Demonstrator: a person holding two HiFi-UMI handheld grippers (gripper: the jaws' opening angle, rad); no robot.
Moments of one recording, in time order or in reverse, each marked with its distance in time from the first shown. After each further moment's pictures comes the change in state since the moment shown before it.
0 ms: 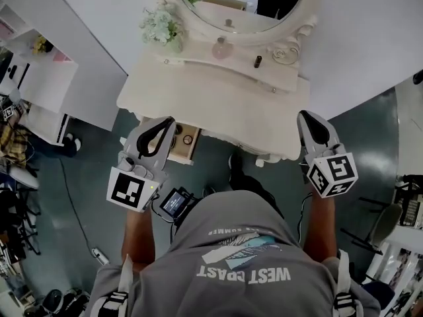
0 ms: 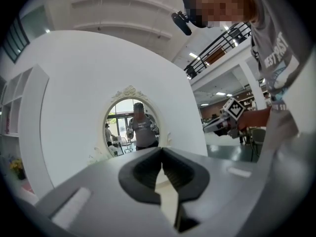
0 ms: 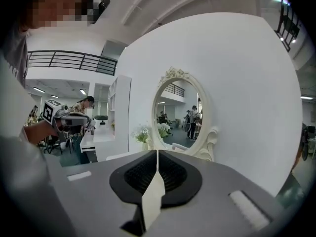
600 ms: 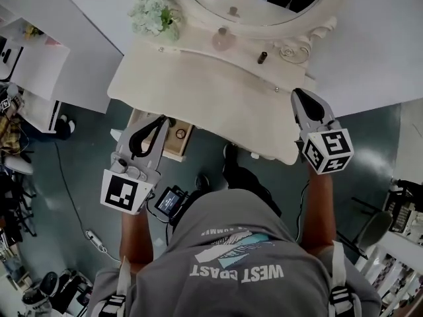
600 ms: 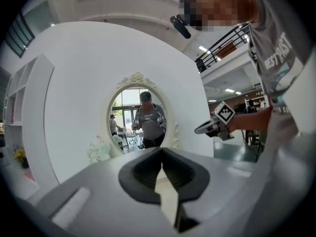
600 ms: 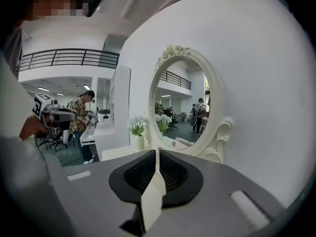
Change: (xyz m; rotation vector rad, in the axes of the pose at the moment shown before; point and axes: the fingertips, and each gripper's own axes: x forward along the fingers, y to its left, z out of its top) left arm 0.058 0.028 -0.036 -0.063 0.089 0.064; right arm 0.124 -0.055 -0.019 -0.022 0.075 0.084
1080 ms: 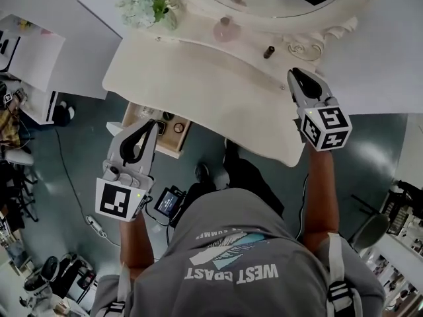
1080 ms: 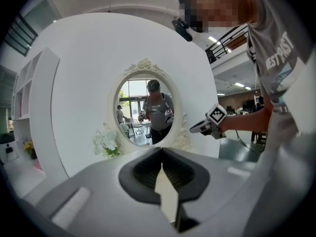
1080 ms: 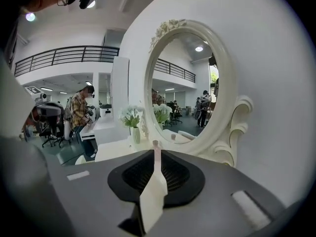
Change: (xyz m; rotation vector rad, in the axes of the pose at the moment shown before) left arm 0.029 0.023 -0.035 -0.024 0.093 0.078; right arm 0.102 -0.040 -0.033 -0.006 0.073 0.064
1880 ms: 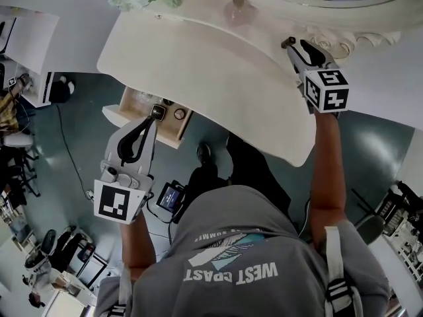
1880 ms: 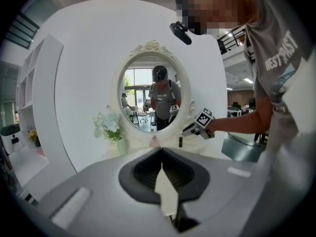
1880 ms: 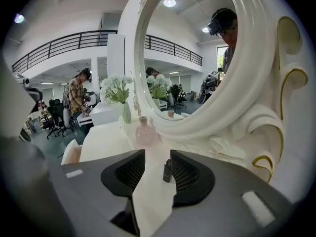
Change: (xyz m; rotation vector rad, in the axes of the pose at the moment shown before) left arm 0.041 0.011 -0.054 -0.060 0.153 0.036; right arm 0.137 -0.046 -0.072 -0.028 0.197 0.060
